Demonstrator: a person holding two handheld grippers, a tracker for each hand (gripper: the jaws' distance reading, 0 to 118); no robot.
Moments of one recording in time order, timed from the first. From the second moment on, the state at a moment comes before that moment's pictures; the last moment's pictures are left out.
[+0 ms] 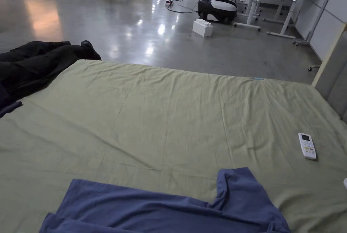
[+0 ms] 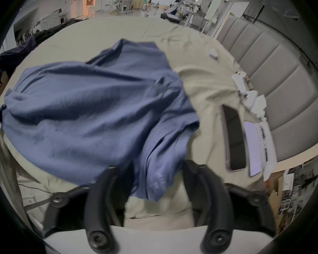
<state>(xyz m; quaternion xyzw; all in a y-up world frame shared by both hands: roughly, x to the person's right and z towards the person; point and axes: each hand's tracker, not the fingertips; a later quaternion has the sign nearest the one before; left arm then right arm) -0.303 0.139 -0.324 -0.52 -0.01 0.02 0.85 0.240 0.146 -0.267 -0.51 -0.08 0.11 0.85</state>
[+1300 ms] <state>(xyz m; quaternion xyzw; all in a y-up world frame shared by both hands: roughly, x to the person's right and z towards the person) -0.294 0.212 -0.455 -0.35 -0.03 0.02 0.93 0.152 0.261 -0.328 -0.05 -0.07 0.06 0.99</state>
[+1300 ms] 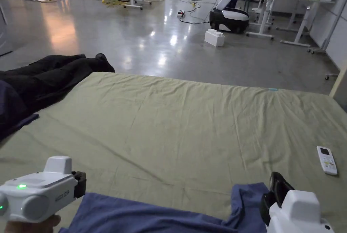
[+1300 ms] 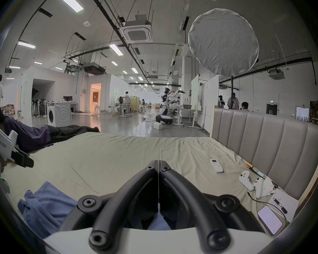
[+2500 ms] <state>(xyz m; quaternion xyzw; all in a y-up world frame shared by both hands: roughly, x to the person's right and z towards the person) -0.278 0.158 -0.511 -0.45 -0.06 -0.01 0.89 0.298 0.163 -0.454 -0.44 -0.09 -0.03 0.89</state>
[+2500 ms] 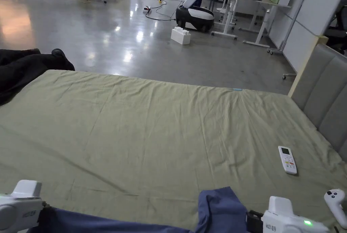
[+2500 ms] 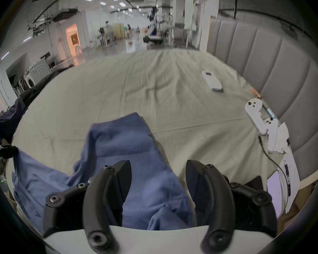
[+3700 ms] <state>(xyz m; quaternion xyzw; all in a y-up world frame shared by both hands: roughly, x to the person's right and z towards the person) -0.289 0.183 -0.467 -0.41 -0.05 0.04 0.91 0.303 0.175 -0.445 -0.43 -0.04 -0.04 0.90</state>
